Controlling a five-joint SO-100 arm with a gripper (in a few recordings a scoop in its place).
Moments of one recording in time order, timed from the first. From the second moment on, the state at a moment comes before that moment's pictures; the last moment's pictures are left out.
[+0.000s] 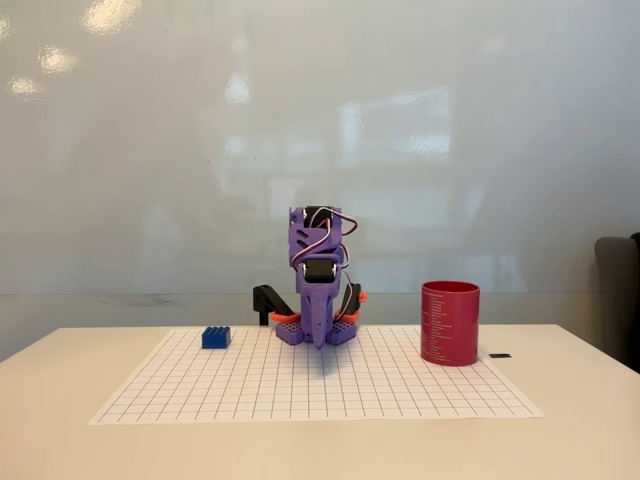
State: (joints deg) arm -7.7 188.8 173.9 68.5 -0.2
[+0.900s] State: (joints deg) arm 5.9 129.8 102.4 92.3 20.4
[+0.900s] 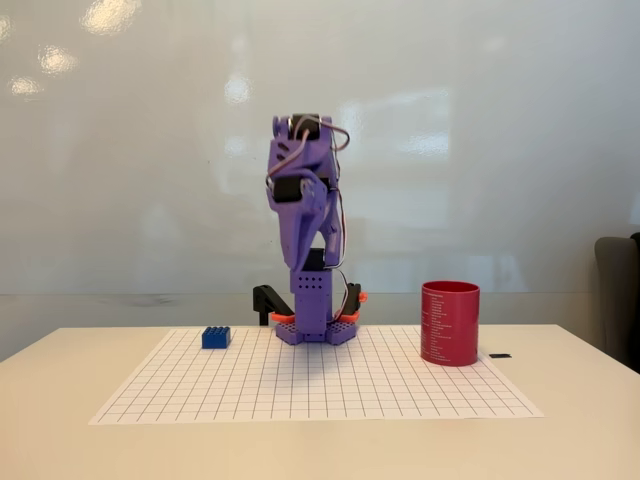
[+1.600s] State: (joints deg) arm 50.5 135.2 112.8 94.5 31.2
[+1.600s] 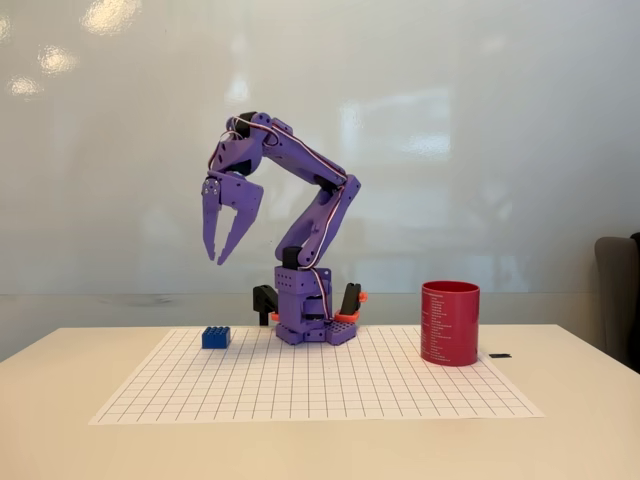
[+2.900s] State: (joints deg) arm 77.8 128.8 137.6 76.2 33.2
